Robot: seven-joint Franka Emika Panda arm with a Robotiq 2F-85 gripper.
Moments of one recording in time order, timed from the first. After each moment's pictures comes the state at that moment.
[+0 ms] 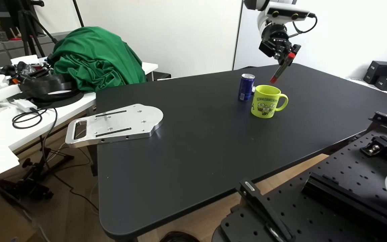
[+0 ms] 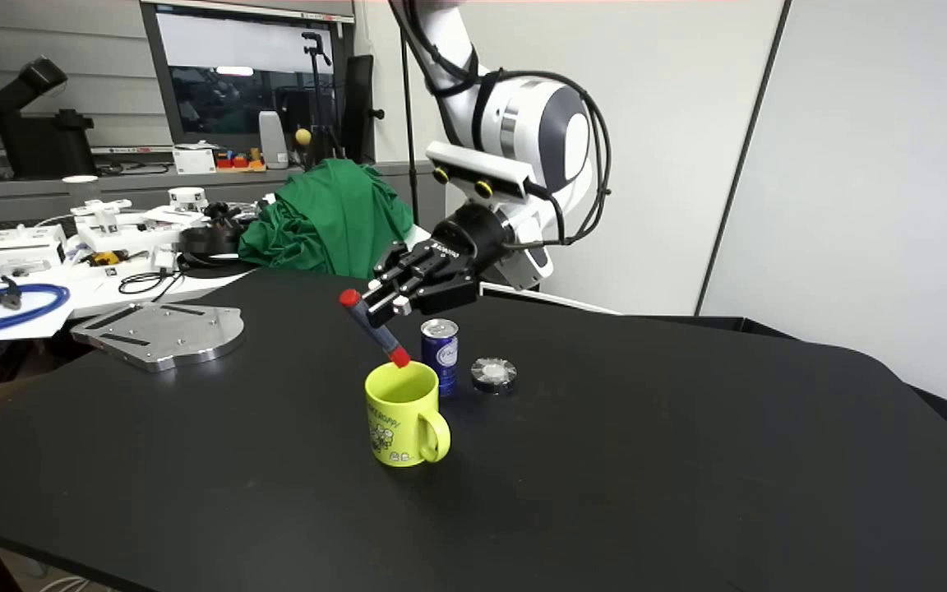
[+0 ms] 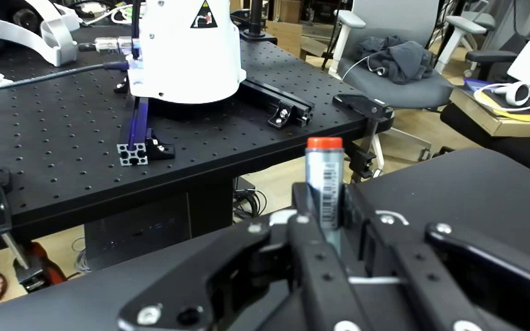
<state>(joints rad) -0.28 0.88 -0.14 -1.43 0.28 1.06 0.03</state>
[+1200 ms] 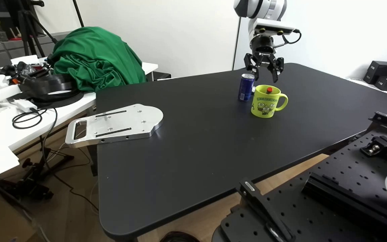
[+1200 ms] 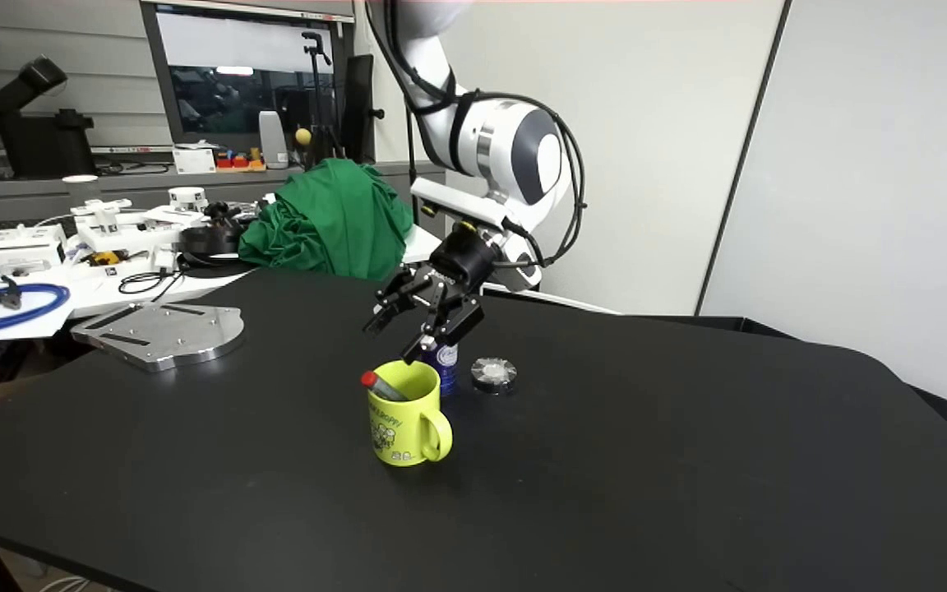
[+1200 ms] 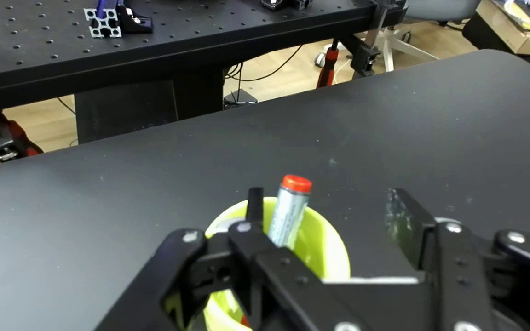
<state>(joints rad) -0.24 0.92 -0.11 -1.40 0.28 1.31 0.03</state>
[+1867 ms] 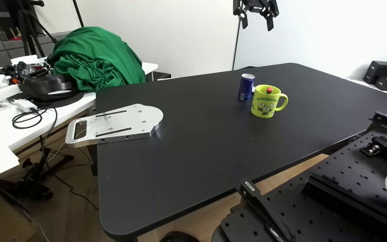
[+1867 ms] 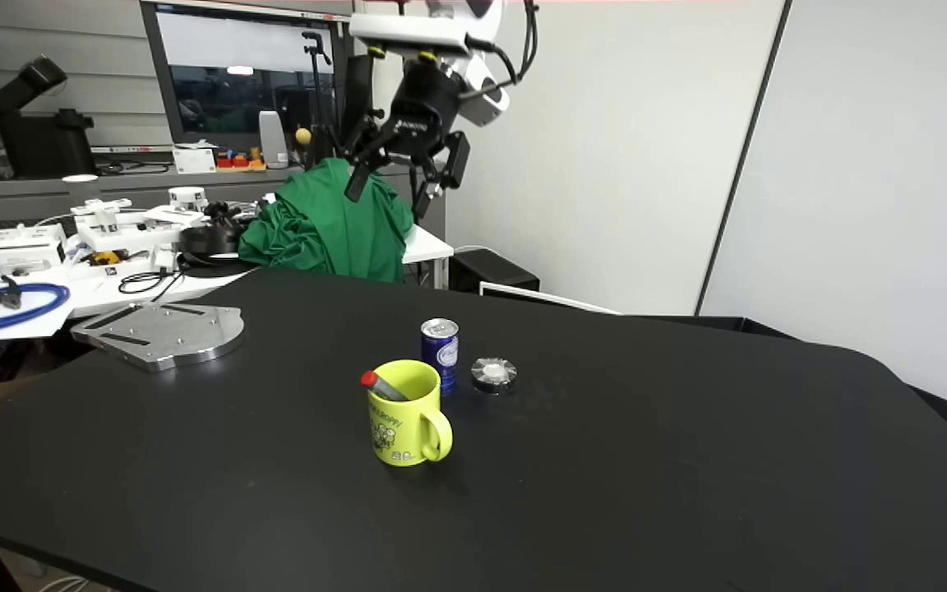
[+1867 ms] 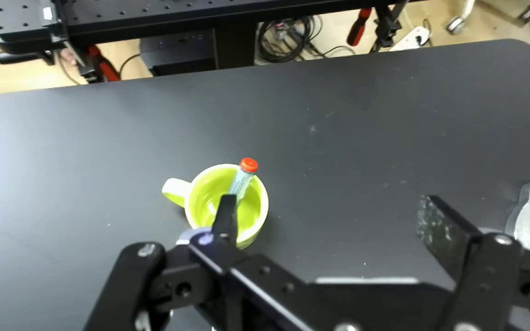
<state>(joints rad) -0.12 0.53 -0.09 -1.53 0.12 1.40 0.00</state>
